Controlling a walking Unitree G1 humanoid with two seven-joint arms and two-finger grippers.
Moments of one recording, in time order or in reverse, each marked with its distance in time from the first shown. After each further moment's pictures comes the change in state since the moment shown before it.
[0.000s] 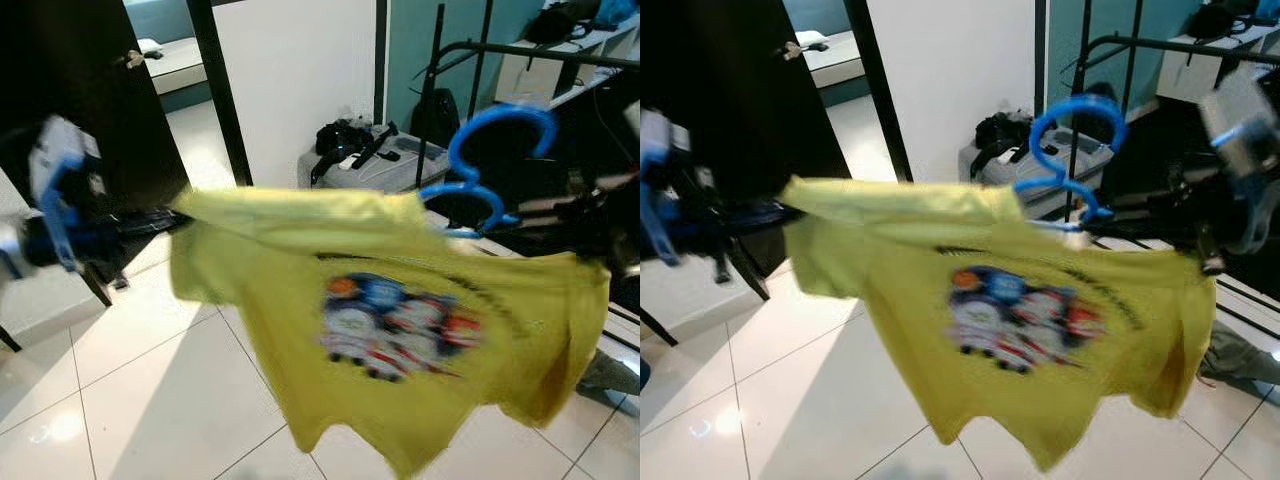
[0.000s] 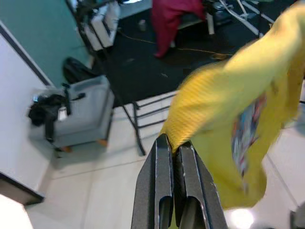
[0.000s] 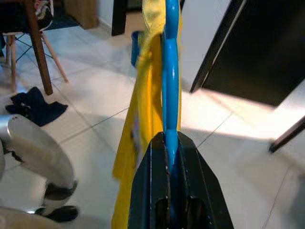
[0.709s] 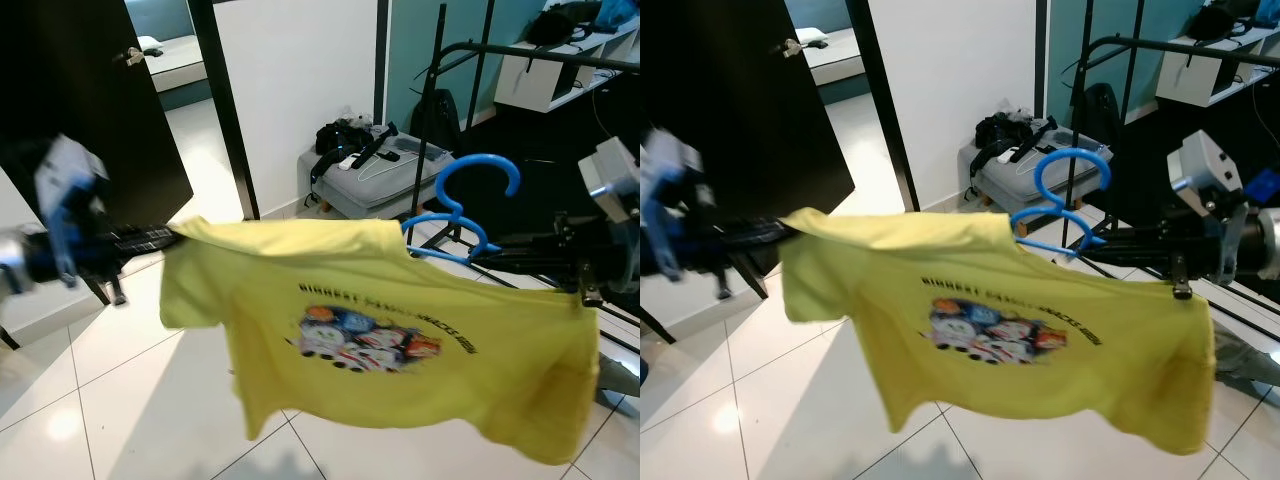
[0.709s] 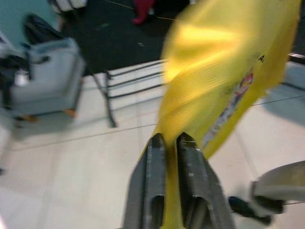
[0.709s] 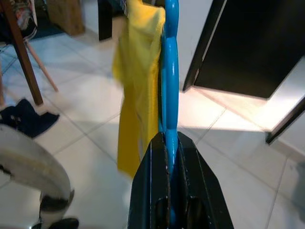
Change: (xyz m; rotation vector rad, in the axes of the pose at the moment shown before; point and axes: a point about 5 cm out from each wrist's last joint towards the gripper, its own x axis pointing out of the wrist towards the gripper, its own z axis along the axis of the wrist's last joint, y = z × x) left arm 0.029 -0.040 -0.057 -0.138 0.131 -0.131; right arm 0.004 0.000 -0.008 0.028 -0.046 -0.061
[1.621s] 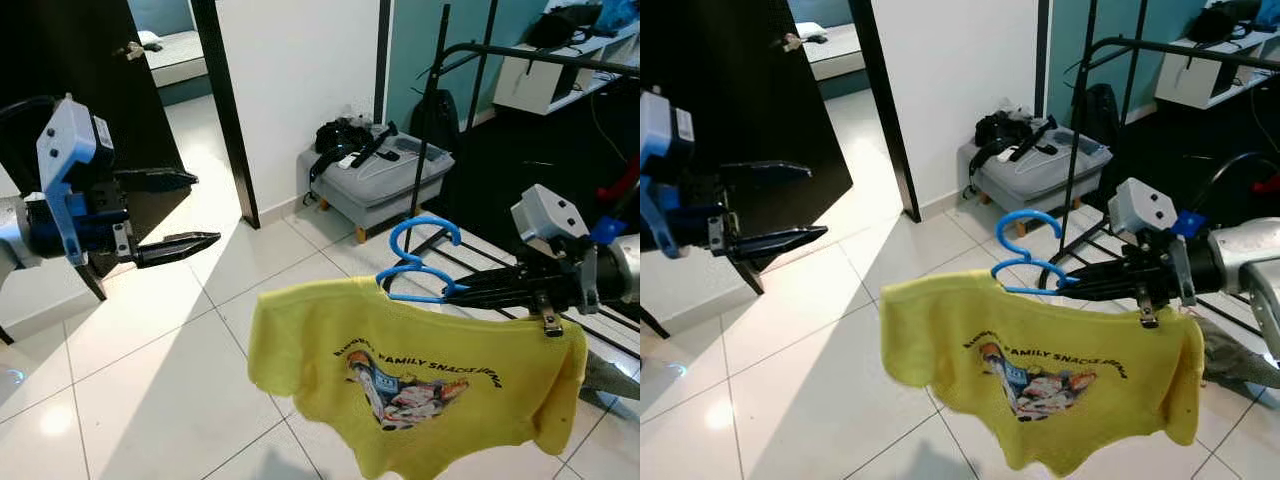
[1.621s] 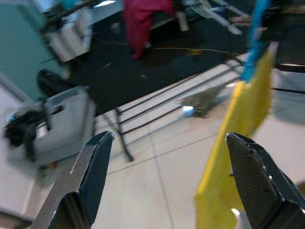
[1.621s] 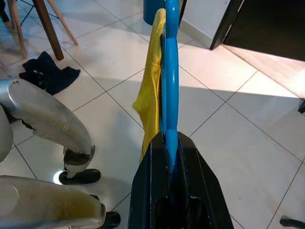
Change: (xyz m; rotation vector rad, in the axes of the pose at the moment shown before) left arm -0.008 -0.001 0.077 0.219 -0.121 -0.023; right arm 0.031 0.010 -0.029 0.012 0.189 0.133
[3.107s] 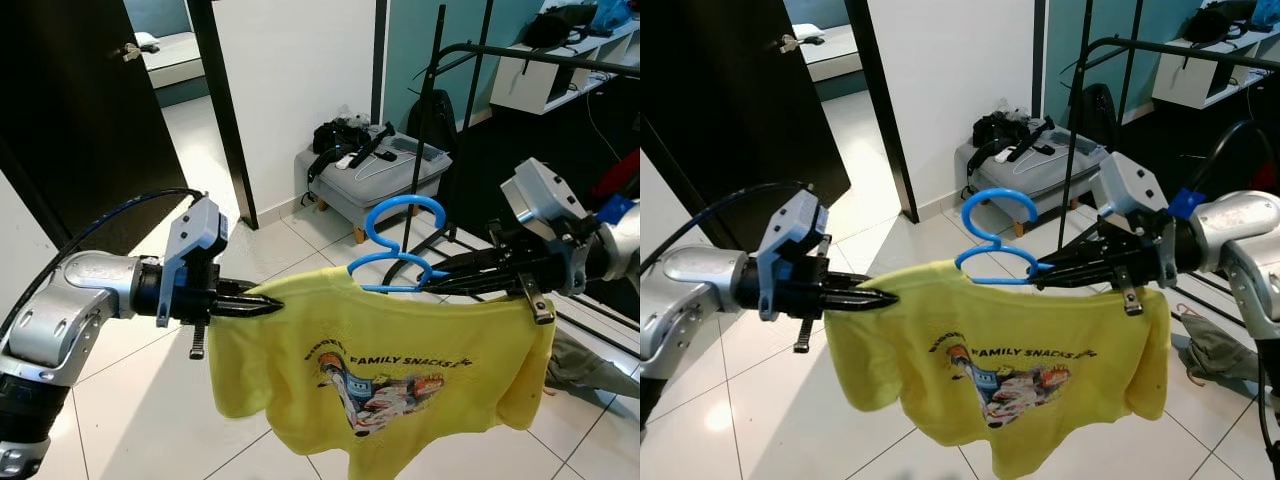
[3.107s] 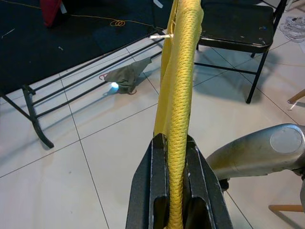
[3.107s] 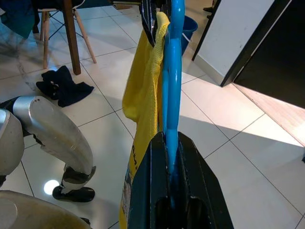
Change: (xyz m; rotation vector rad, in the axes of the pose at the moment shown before) left arm 0.053 -0.052 -0.060 -0.179 0.096 -0.313; right arm 0.011 0.001 0.036 -0.115 -0.109 0.109
